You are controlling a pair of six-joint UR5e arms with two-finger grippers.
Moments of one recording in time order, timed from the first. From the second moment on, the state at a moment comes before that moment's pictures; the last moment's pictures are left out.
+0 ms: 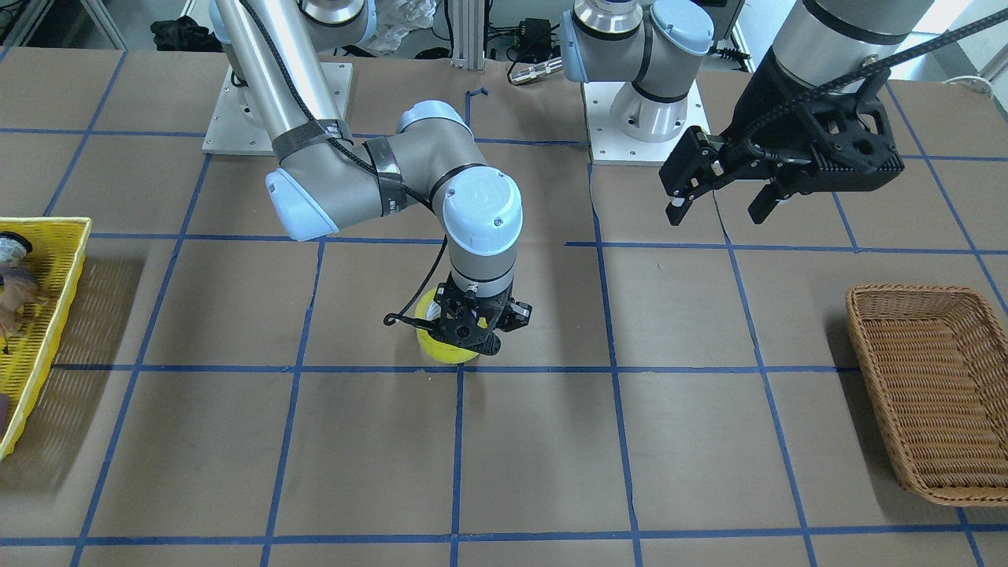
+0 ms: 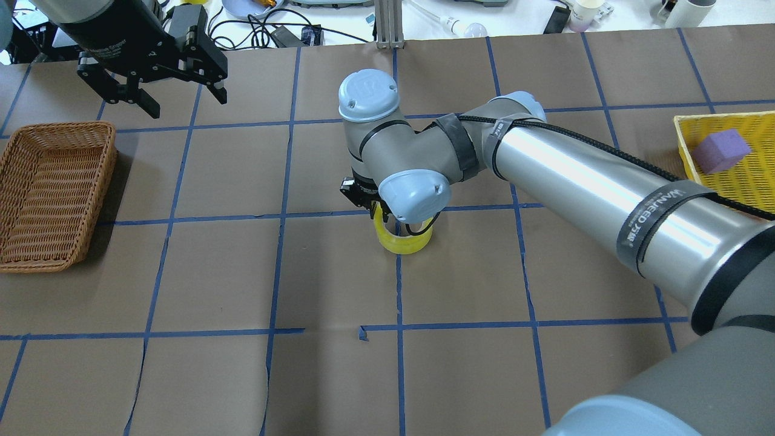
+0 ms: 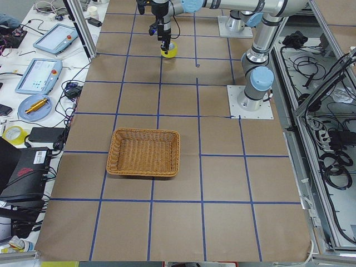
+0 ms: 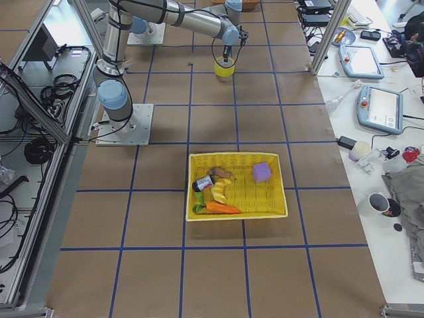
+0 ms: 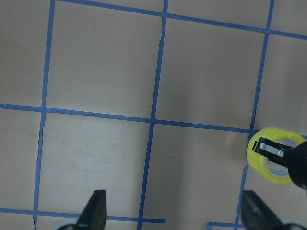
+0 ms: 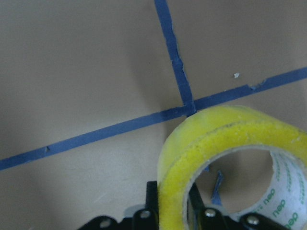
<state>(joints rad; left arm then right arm) -1.50 -1.61 -1.44 -1.59 1.48 -0.07 2.02 -1.06 1.59 -2.06 -1.51 0.75</state>
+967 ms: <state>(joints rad) -1.50 -1.61 -1.44 -1.59 1.48 -0.07 2.02 -1.08 1.63 -2.08 -1.49 0.77</state>
